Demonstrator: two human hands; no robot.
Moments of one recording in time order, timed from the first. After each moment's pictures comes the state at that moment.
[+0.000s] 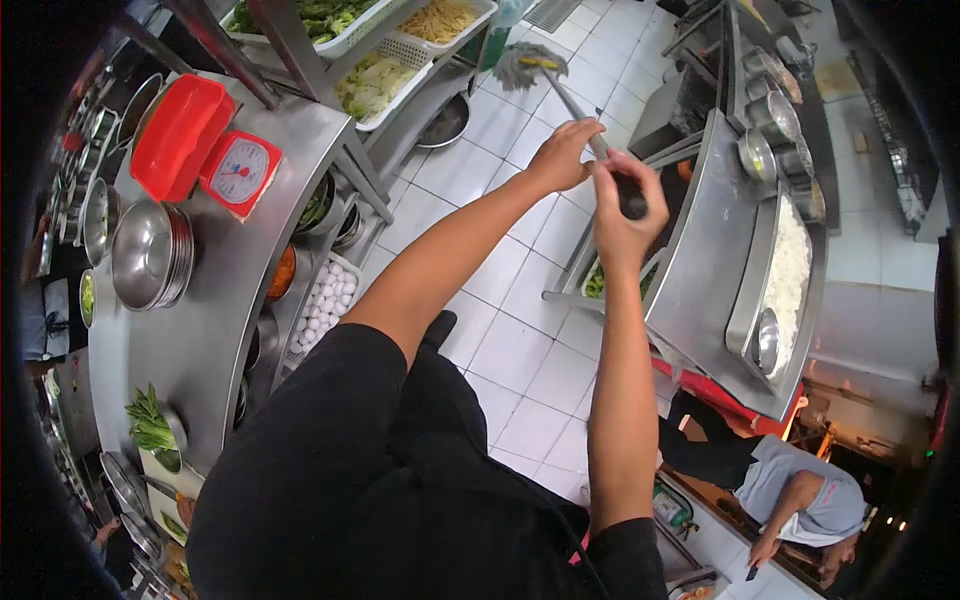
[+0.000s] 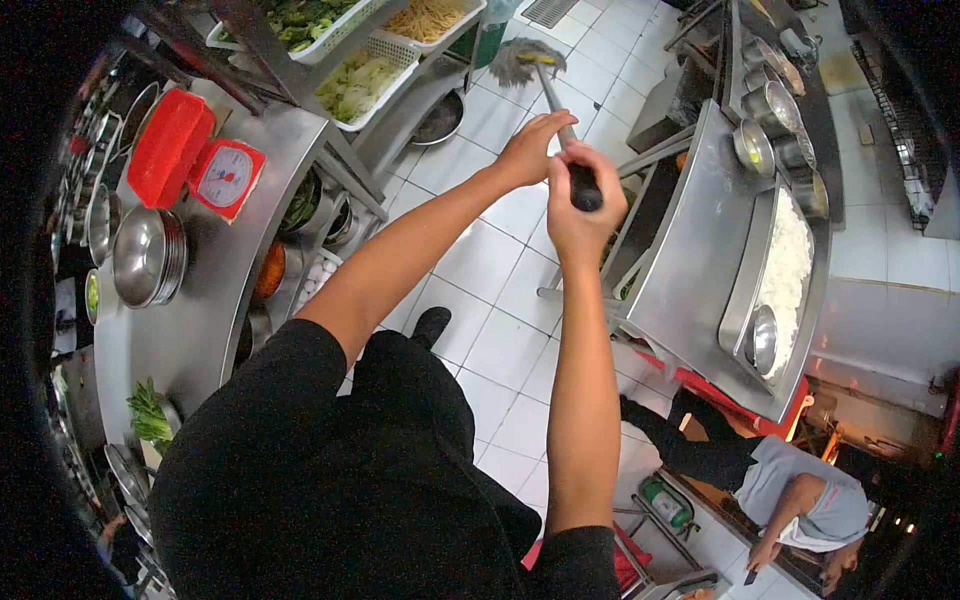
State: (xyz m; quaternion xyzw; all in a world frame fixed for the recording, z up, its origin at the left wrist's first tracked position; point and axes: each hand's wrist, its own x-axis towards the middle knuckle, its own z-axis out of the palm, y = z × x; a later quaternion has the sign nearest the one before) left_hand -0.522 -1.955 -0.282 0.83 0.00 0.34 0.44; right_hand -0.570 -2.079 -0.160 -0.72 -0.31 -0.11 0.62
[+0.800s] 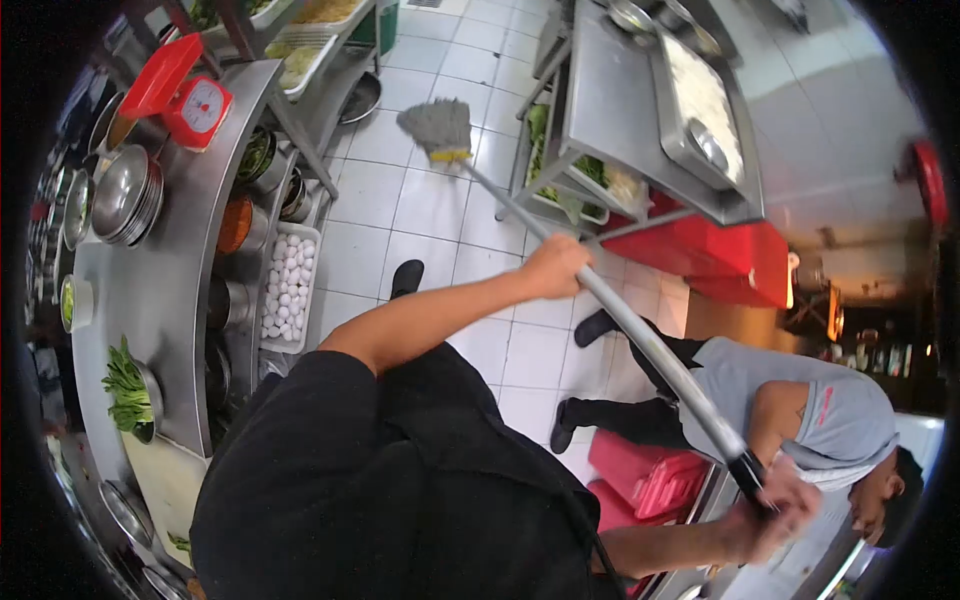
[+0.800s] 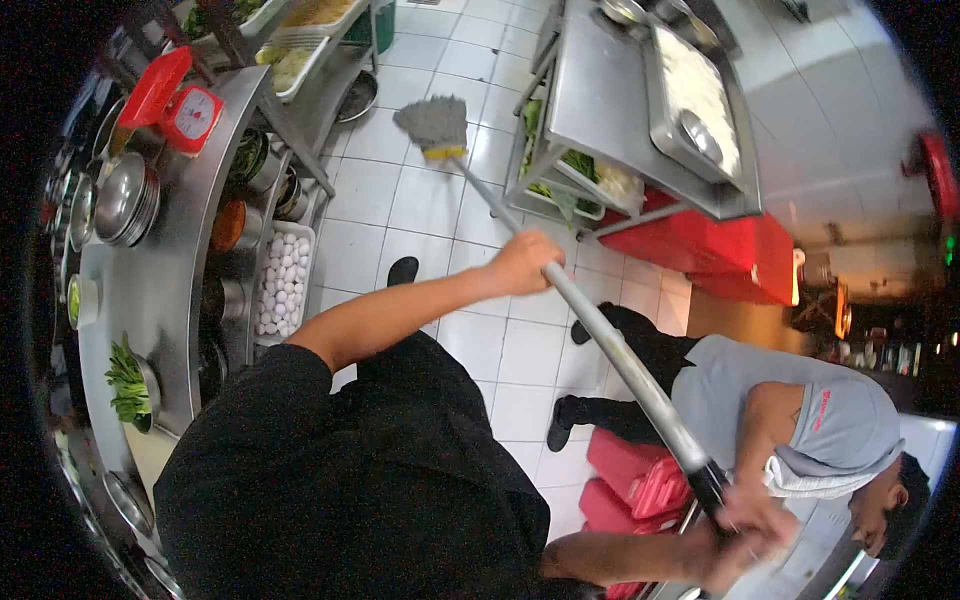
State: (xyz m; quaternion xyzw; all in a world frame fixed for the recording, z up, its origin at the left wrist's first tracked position) left_hand -0.845 -2.310 -0.278 0.83 -0.24 0.19 0.47; right_hand -1.042 -2.532 0.052 -0.73 -0.14 -0.38 0.55
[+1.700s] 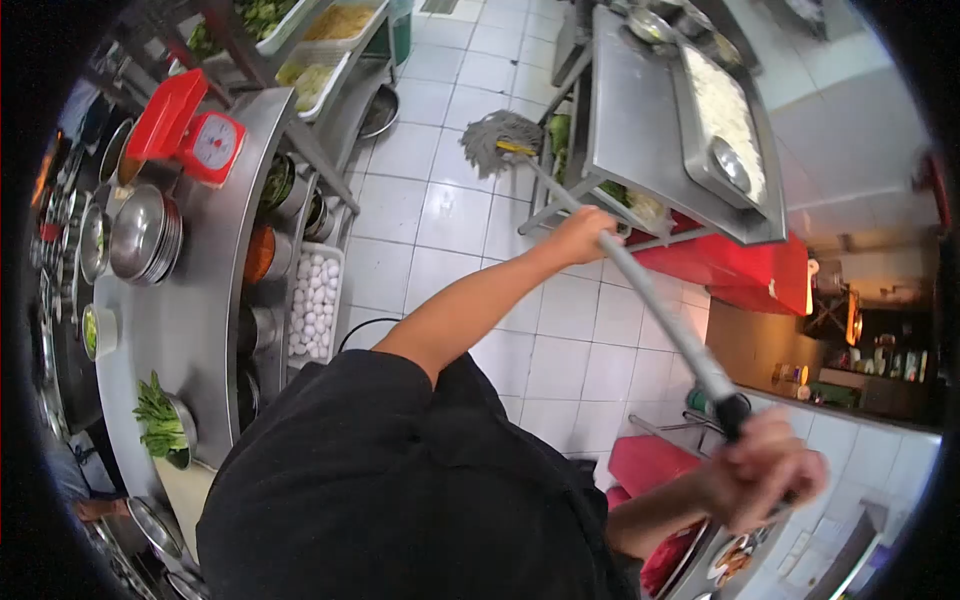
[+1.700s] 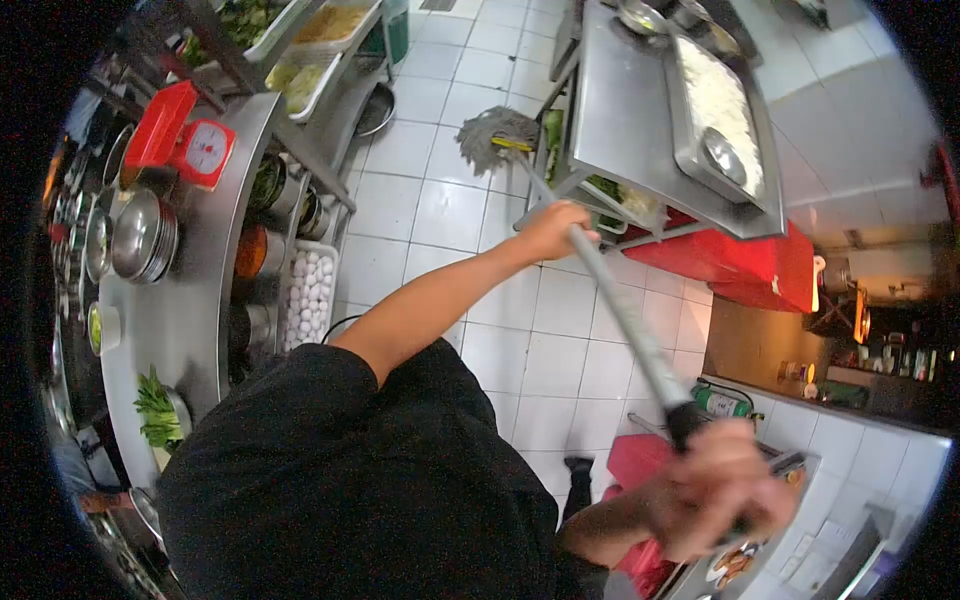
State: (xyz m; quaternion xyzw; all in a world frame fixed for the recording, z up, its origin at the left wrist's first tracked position) left_hand -0.738 -2.268 -0.285 0.79 -0.22 0.20 0.54; right_hand -0.938 -2.398 0.032 -0.67 -0.30 -0.37 0.56
